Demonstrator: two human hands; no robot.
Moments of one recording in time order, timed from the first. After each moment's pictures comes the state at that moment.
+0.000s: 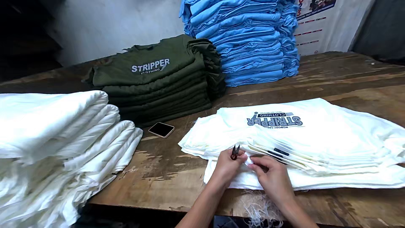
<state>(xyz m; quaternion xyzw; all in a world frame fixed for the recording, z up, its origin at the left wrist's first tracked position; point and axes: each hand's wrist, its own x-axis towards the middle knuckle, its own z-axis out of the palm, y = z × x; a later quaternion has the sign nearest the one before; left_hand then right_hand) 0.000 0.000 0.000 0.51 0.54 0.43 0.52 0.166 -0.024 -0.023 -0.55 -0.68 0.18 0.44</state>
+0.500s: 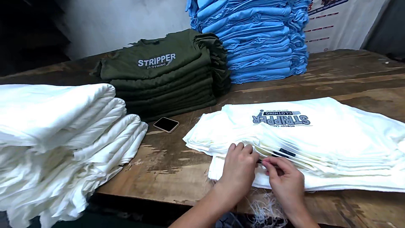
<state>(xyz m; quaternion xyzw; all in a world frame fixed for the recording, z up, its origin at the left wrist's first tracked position) 0.015 -0.026 0.015 0.83 0.50 0.26 -0.07 0.167 -0.037 -0.036 -0.52 -0.62 0.14 0.57</state>
